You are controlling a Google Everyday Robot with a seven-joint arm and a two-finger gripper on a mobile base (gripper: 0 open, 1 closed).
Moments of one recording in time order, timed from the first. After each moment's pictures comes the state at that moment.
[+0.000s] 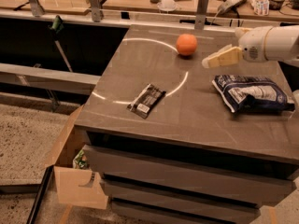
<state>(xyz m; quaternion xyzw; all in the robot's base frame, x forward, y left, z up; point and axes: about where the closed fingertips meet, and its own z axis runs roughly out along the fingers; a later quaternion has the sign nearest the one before) 0.696 -0.222 0.917 -0.37 0.75 0.16 0.53</state>
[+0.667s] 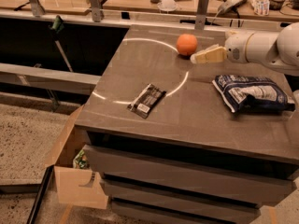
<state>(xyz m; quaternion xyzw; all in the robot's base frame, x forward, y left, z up) 0.743 -0.208 0.893 -0.32 0.75 0.17 0.56</state>
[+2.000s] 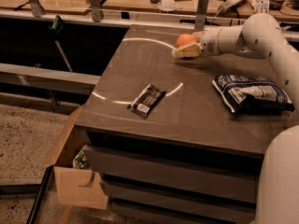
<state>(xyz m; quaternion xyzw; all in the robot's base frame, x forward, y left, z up) 0.810 -0.147 0.860 -0.37 0.75 0.20 0.51</state>
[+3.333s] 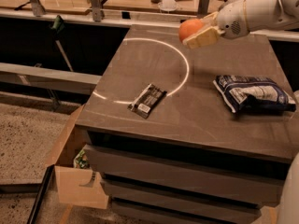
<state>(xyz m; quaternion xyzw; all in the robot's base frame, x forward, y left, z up) 0.703 -0.141 0.950 -0.50 0.70 0.23 0.45</state>
